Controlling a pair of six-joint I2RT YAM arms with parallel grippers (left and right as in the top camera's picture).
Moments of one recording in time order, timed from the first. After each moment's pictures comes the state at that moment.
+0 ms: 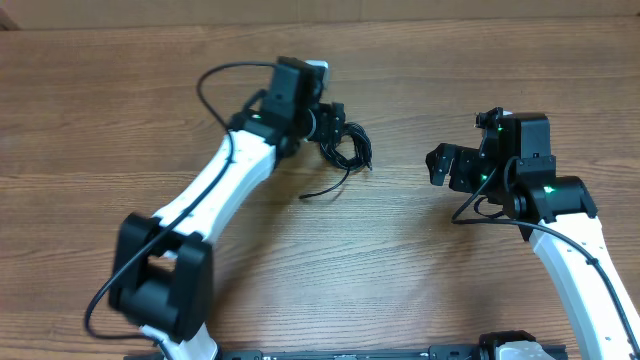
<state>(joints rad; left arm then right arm) -0.44 1.86 1.39 -0.40 0.15 -0.28 0.09 1.26 0.99 -0.70 -0.15 0.28</state>
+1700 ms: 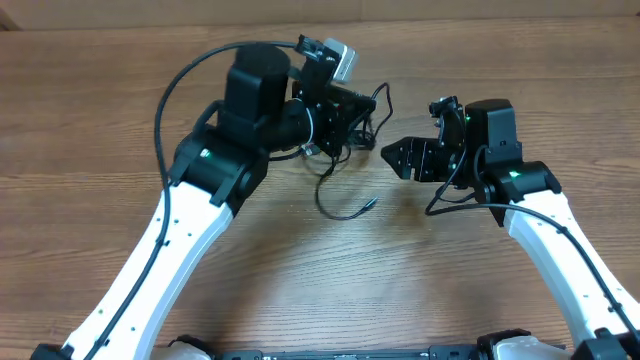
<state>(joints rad) -0.47 1.44 1.44 -0.40 0.60 -0.24 0.19 1.40 0.99 -0.46 -0.50 0.31</state>
